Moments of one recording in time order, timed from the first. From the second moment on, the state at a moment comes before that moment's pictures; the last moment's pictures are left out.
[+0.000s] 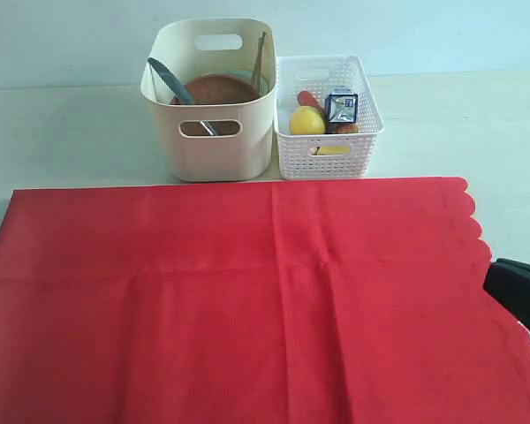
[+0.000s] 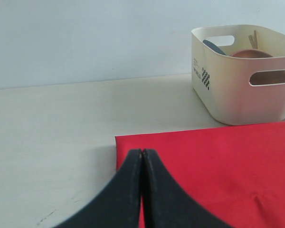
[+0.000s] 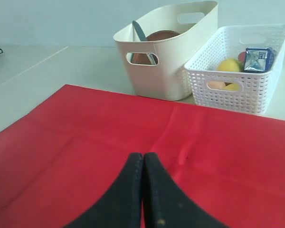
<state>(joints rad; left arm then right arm) -0.10 0.01 0.00 0.03 0.26 0.03 0.70 0.28 -0.04 -0.24 0.11 0.50</state>
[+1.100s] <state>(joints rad) -0.10 0.01 0.00 0.03 0.26 0.03 0.70 0.28 0.00 -0.05 0.04 0.39</state>
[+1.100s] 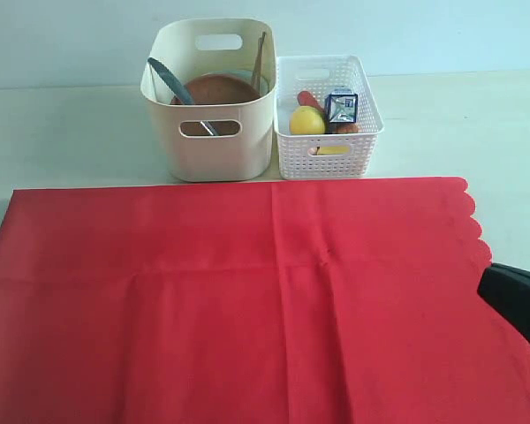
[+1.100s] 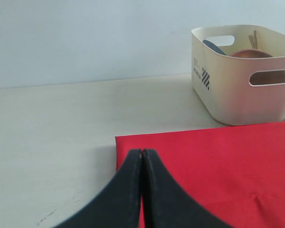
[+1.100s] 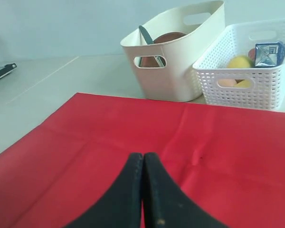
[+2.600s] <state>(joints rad) -0.10 0.01 0.00 0.03 0.26 0.03 0.09 0.07 0.00 -0.05 0.12 0.27</state>
